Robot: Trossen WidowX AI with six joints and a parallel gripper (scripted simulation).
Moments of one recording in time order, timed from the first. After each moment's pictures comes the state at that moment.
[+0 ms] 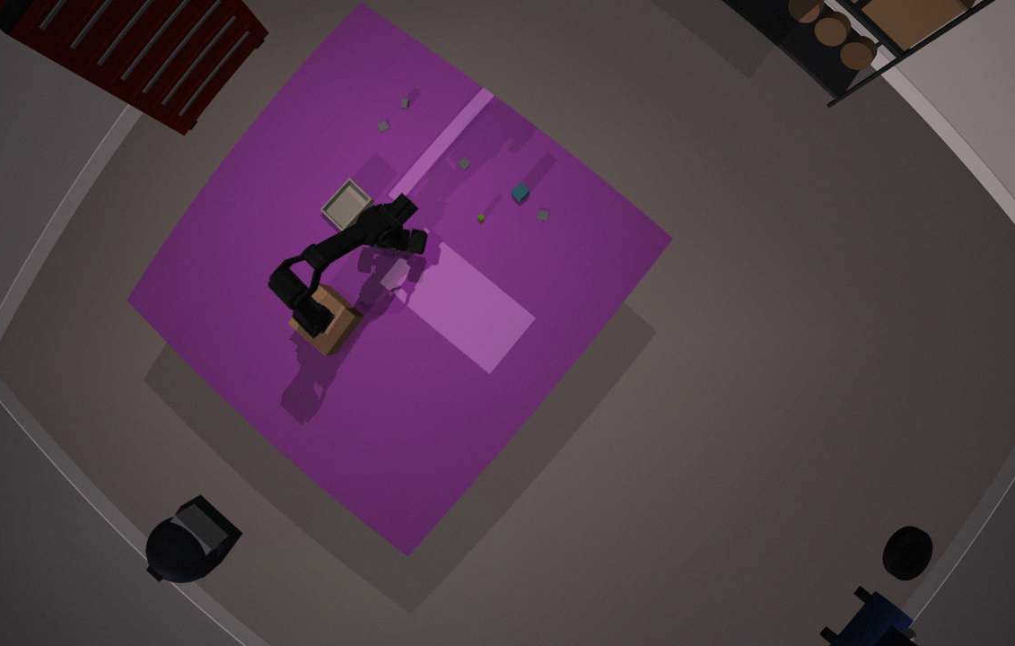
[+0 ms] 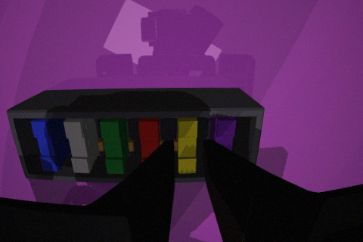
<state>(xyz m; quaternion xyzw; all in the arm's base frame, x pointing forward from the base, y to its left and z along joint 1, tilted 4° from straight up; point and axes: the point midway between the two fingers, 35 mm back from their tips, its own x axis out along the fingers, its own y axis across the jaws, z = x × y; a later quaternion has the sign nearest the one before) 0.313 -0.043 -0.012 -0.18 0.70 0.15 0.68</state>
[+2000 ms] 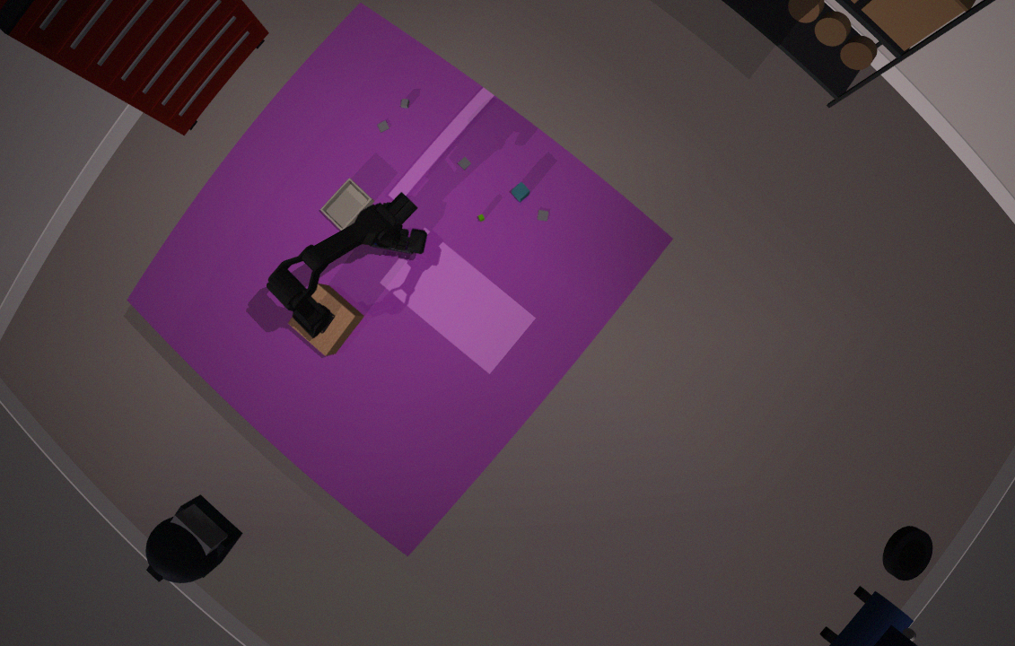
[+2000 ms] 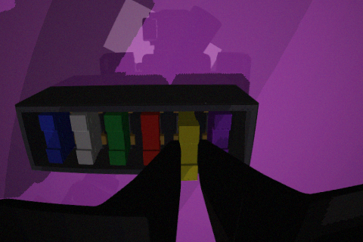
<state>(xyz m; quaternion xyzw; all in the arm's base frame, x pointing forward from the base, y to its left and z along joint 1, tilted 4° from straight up) 0.313 -0.043 -0.005 -0.18 0.70 0.15 0.68</state>
